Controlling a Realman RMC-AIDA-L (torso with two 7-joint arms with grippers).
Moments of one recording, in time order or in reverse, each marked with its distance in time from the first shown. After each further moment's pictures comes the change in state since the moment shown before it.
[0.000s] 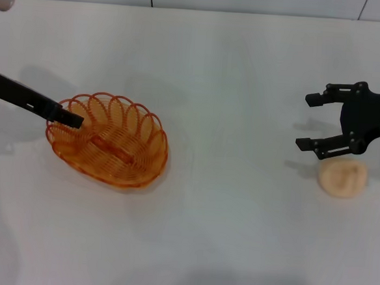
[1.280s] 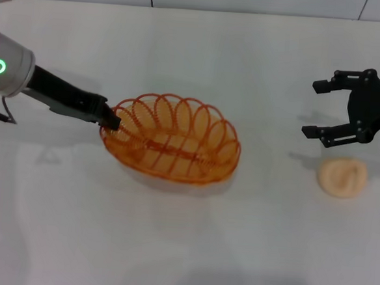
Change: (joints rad) left arm -0.021 -0.032 0.086 0.089 -0.136 0.190 -0.369; right arm -0.020 0.003 0.009 -0.069 0.011 0.002 -0.008
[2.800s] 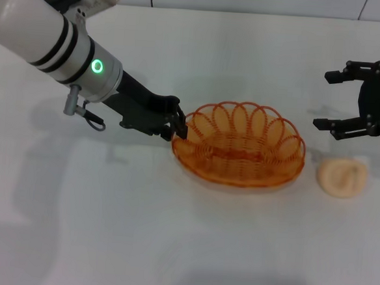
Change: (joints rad) left arm -0.148 -0.047 0.226 -0.216 -0.087 -0.217 -0.408; right arm -0.024 -0.002 0.000 -0.052 -0.010 0.038 -0.061
